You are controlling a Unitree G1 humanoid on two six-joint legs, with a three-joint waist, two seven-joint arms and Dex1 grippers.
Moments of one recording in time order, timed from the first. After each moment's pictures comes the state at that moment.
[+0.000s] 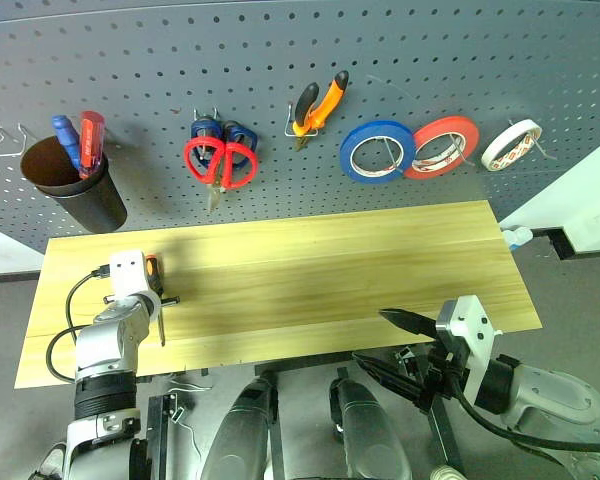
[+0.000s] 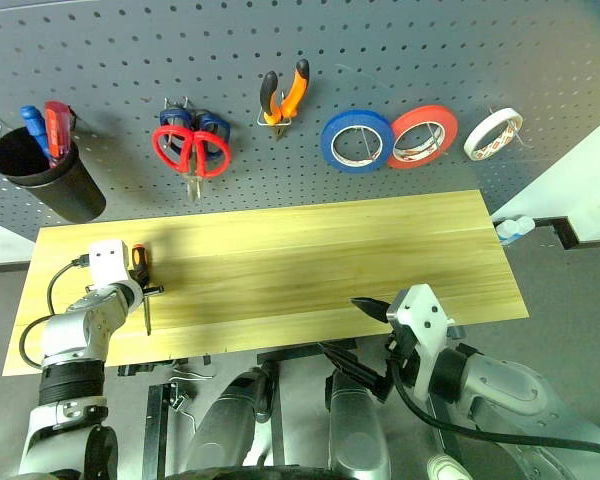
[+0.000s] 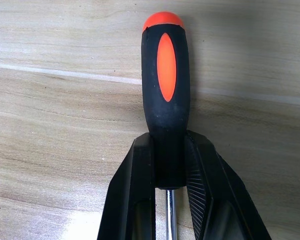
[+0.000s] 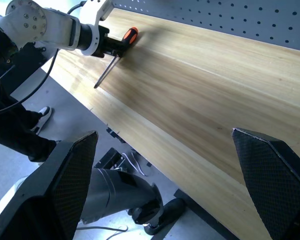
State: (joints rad) left arm -0.32 0.33 0.35 0.13 -0.21 0.81 0.00; right arm 0.32 -0.73 -0.17 -0.90 0.78 0.69 0.54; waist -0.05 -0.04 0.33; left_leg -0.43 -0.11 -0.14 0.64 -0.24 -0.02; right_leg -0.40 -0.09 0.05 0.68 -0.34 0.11
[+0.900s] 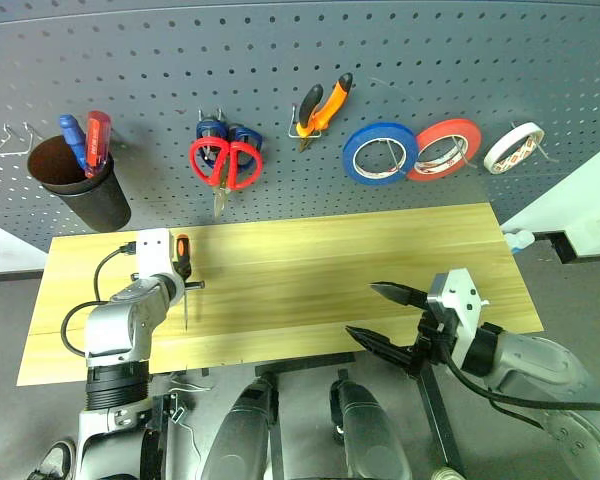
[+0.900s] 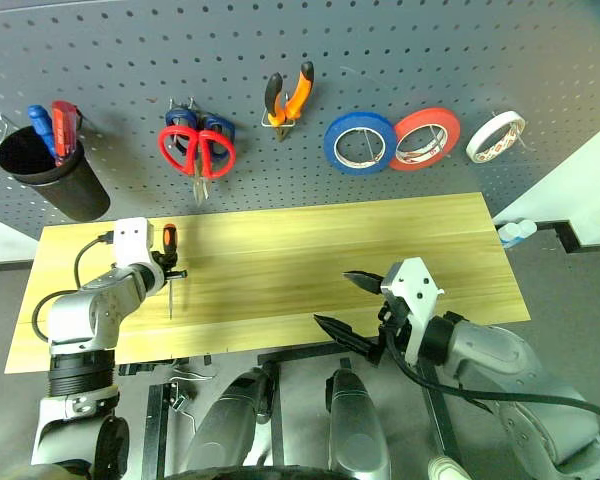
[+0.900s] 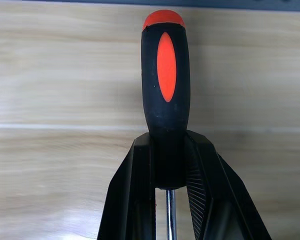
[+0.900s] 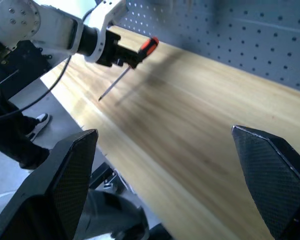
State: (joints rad) left arm -0.39 0.29 0.25 -0.07 -0.25 1.04 -0.06; right arm 0.10 -0.69 -0.07 -0.73 0.69 0.61 0.62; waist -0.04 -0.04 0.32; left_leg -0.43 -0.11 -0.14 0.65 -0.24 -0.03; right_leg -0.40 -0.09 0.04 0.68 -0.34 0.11
